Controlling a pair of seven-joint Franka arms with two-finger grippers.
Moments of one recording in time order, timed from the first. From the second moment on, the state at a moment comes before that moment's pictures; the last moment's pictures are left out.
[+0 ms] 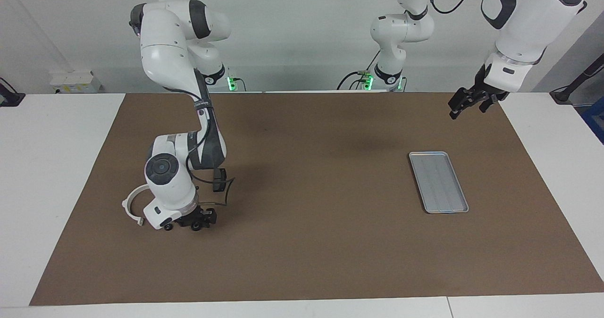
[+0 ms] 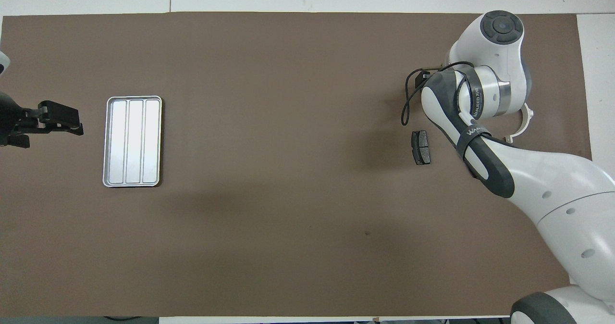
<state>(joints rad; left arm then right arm) -0.03 -0.02 -0.01 -1.67 0.00 1.61 -0.20 0.07 0.69 0.02 -1.44 -0.10 2.13 0.21</state>
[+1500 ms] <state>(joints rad) -0.03 -0.02 -0.01 -1.67 0.00 1.61 -0.20 0.16 0.50 0.02 -1.36 -0.10 1.77 0.25</state>
